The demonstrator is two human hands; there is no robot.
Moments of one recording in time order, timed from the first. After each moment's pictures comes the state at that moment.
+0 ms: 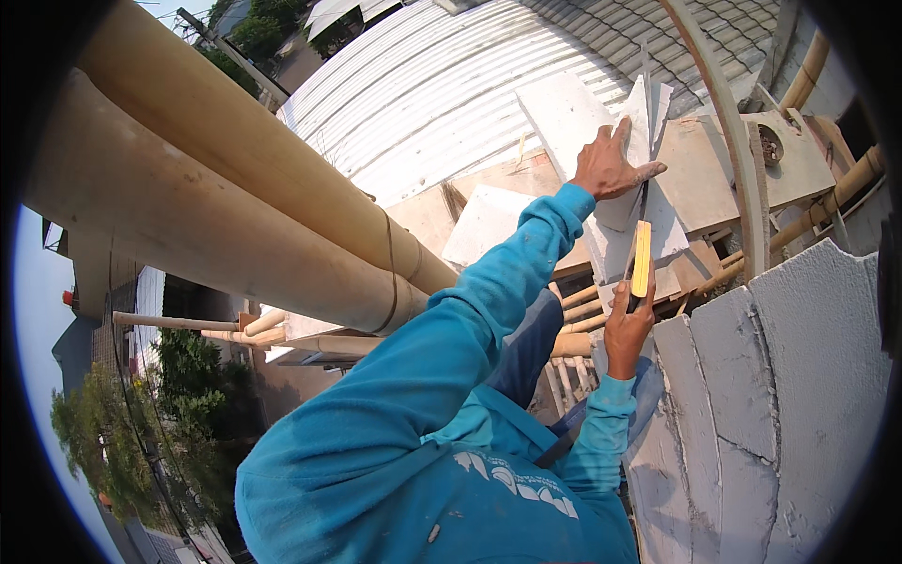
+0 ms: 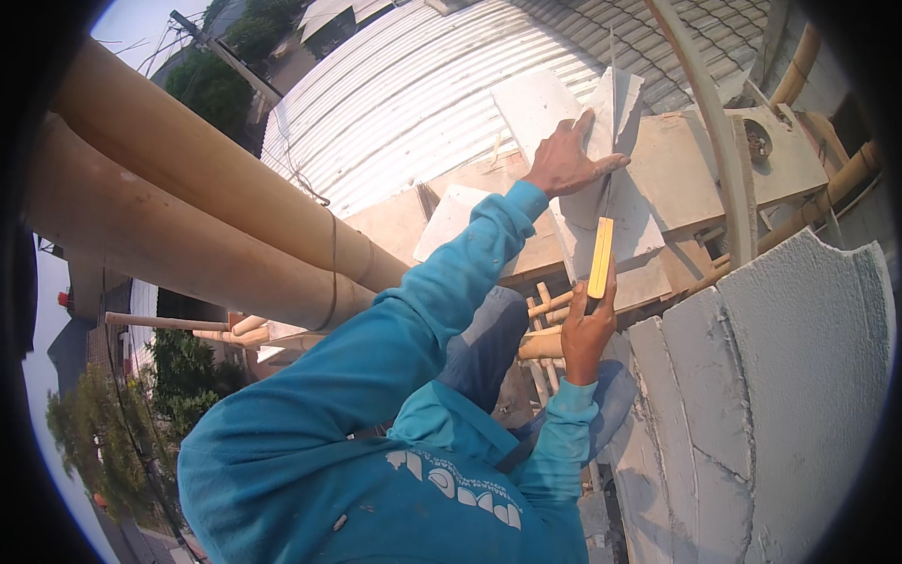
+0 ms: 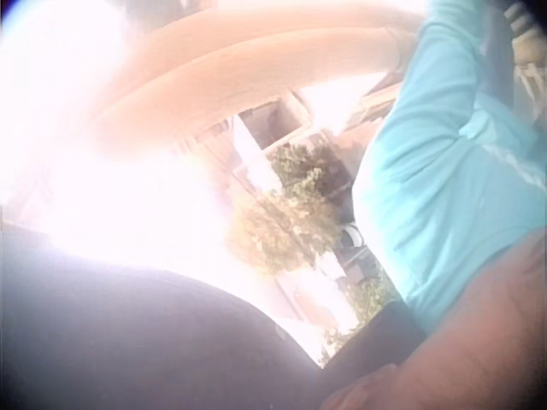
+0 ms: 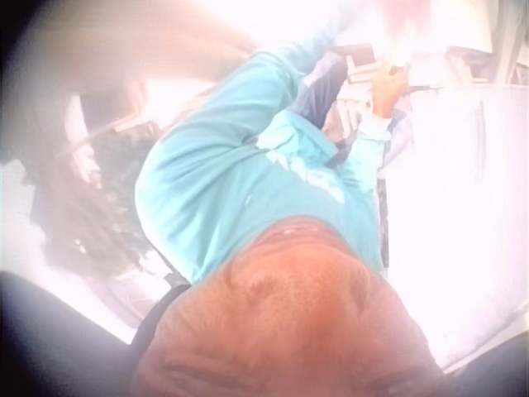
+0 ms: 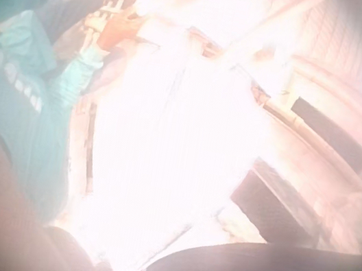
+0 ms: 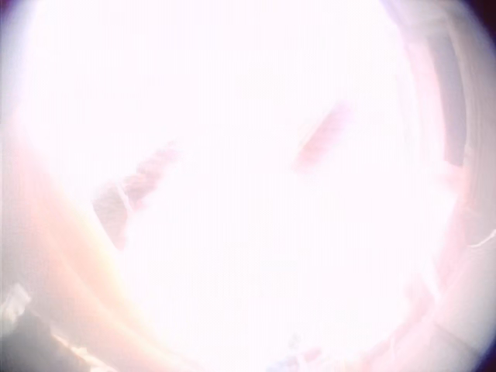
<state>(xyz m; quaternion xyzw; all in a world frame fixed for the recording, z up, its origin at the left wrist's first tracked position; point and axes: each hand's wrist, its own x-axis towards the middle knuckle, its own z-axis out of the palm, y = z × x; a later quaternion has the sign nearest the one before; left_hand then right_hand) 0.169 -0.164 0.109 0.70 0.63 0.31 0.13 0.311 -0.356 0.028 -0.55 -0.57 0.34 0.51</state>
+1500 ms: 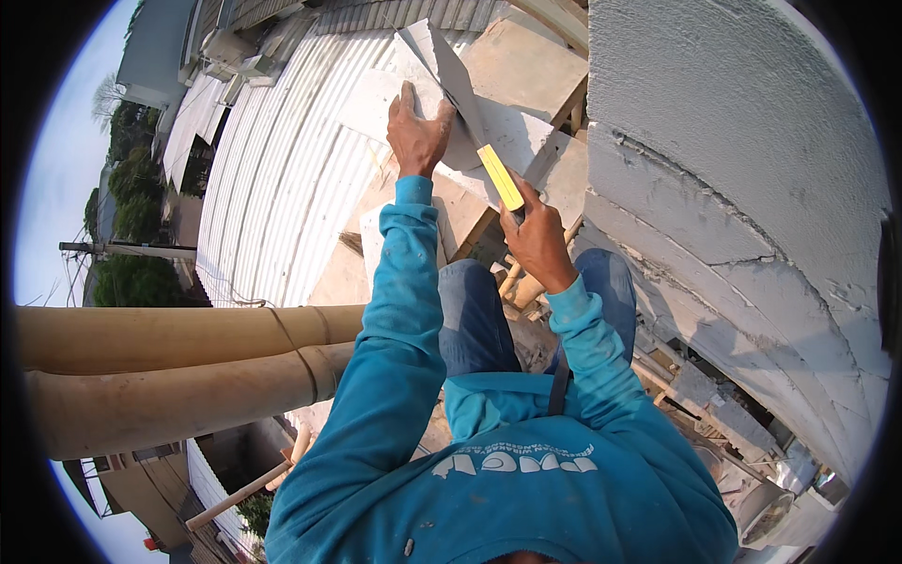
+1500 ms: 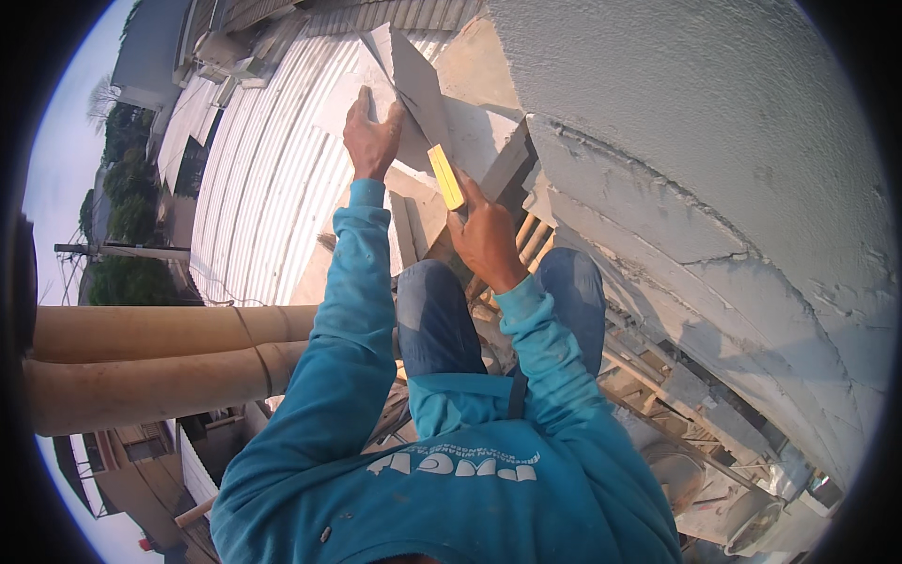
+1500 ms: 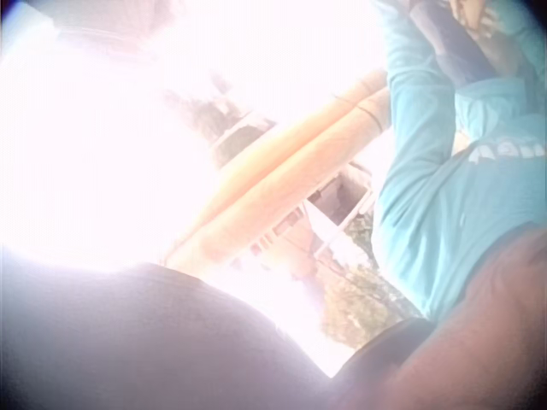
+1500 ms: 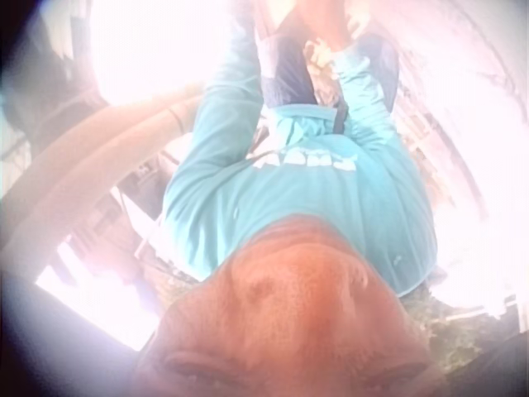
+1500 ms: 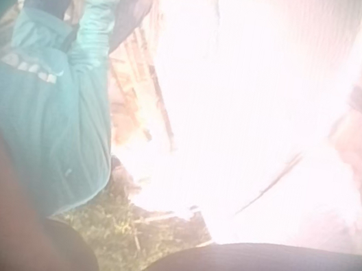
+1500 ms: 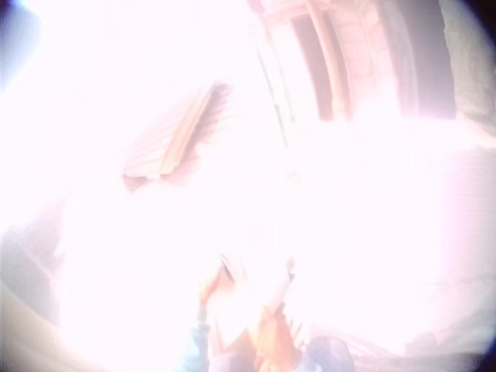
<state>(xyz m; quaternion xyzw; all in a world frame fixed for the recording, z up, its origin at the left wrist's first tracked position) 0.174 -0.171 0.098 0.69 0.61 0.39 0.04 0.321 -0.360 0.056 -0.60 -0.54 0.38 0.45</state>
